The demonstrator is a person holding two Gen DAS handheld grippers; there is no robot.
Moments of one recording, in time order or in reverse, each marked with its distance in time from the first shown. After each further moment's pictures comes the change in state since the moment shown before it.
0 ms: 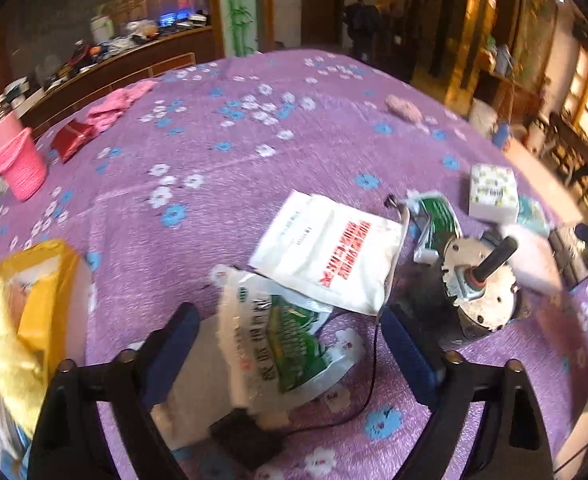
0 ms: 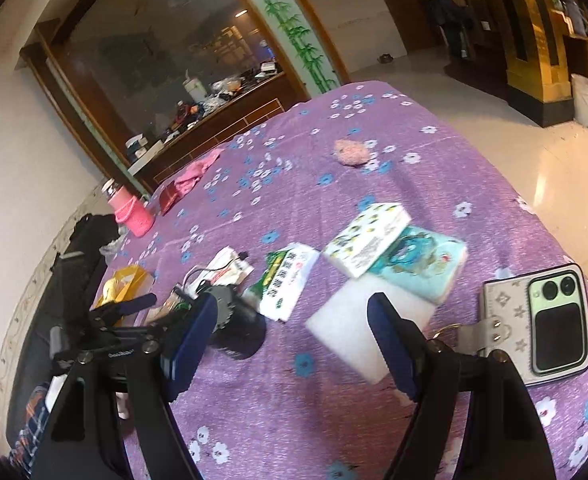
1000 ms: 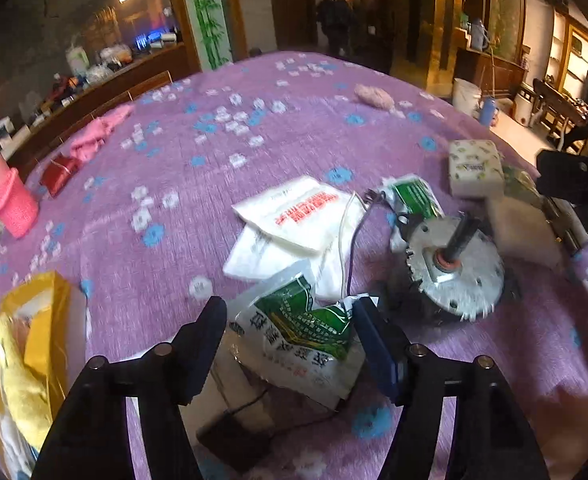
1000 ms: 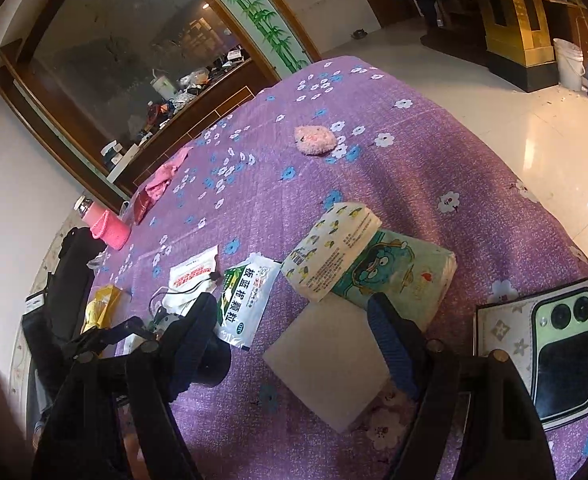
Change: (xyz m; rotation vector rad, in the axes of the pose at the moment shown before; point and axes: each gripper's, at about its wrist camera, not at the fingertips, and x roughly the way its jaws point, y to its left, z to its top) left arm -0.002 -0.021 0.002 0.112 -0.032 0.031; right arm 0.038 -0.032 0.024 0.102 0.070 -0.035
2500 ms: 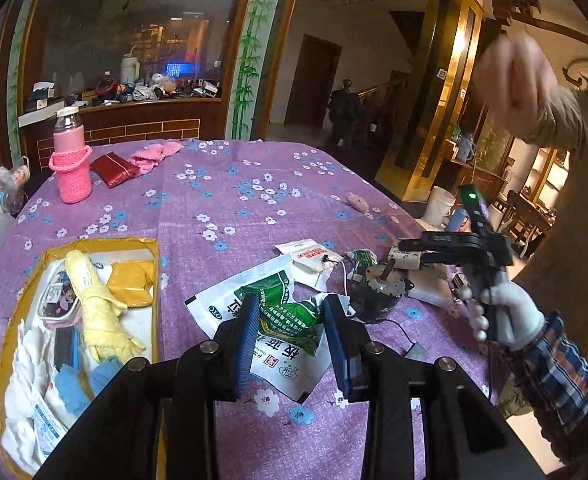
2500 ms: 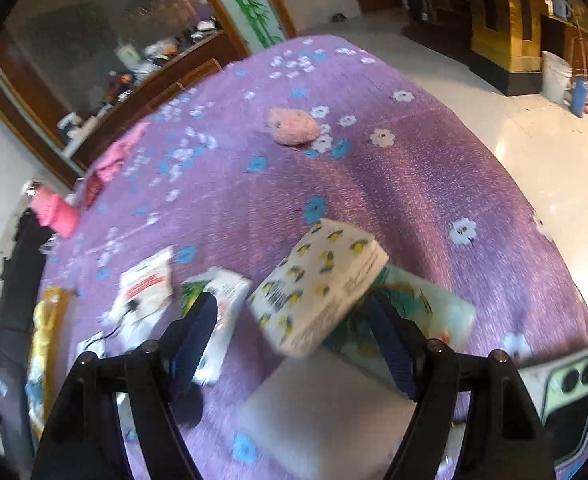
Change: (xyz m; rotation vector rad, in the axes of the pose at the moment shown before) left arm -0.154 0.068 -0.071 -0.252 -0.288 -0.174; right arm 0.061 0.011 0.031 -0.038 0.094 -0.190
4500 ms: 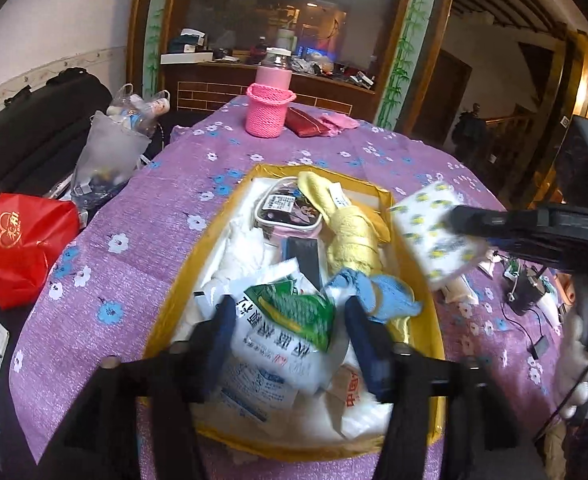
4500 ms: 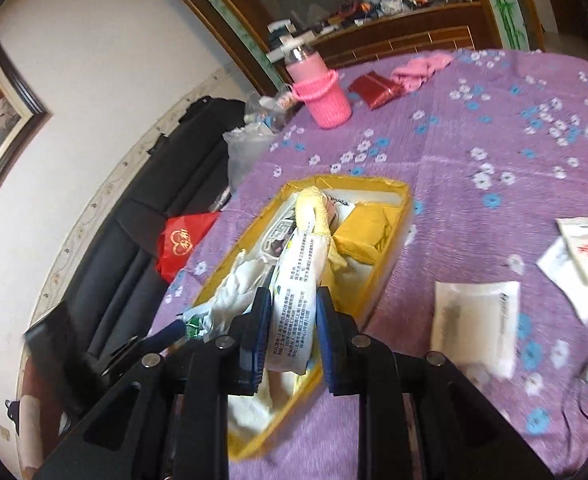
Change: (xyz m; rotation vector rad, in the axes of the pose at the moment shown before) left arm -0.061 0.149 -0.074 -0.289 0.001 0.378; right arm -0.007 0.328 -0.118 -0.420 0.154 0.537
